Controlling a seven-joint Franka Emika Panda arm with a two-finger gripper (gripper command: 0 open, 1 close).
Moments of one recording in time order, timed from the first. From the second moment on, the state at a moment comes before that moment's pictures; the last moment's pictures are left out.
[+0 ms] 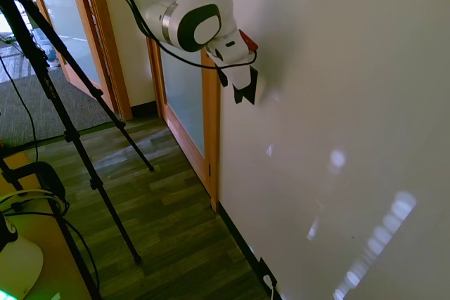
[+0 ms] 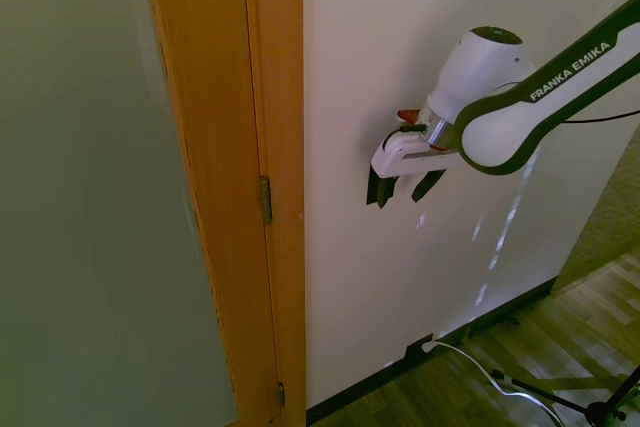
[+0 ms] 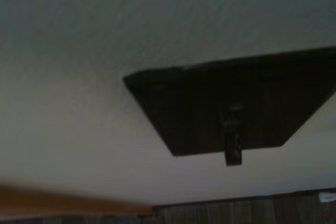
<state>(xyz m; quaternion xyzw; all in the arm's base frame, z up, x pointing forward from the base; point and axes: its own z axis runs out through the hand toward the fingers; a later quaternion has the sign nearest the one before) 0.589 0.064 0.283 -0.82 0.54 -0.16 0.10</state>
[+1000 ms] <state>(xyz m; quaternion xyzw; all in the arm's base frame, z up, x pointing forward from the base) 0.611 0.077 0.273 -0.75 0.61 -0.23 0.06</state>
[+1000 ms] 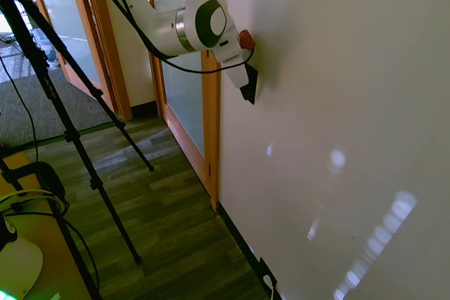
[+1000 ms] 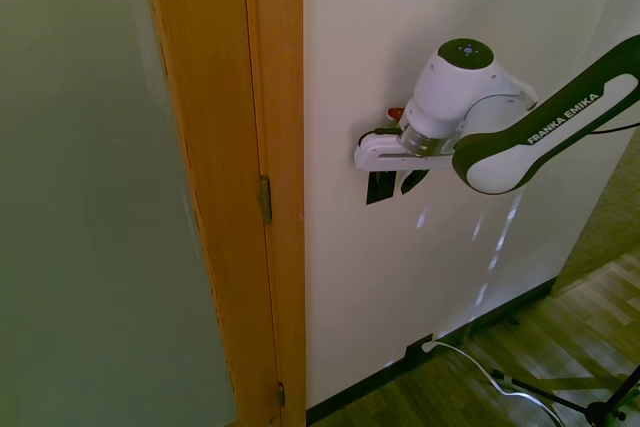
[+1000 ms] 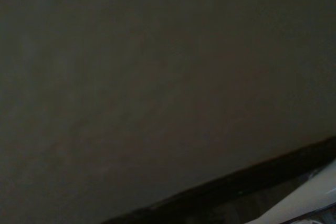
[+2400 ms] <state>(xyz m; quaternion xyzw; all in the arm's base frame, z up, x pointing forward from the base) 0.587 0.100 0.288 -0.71 0.61 -0.33 0.11</state>
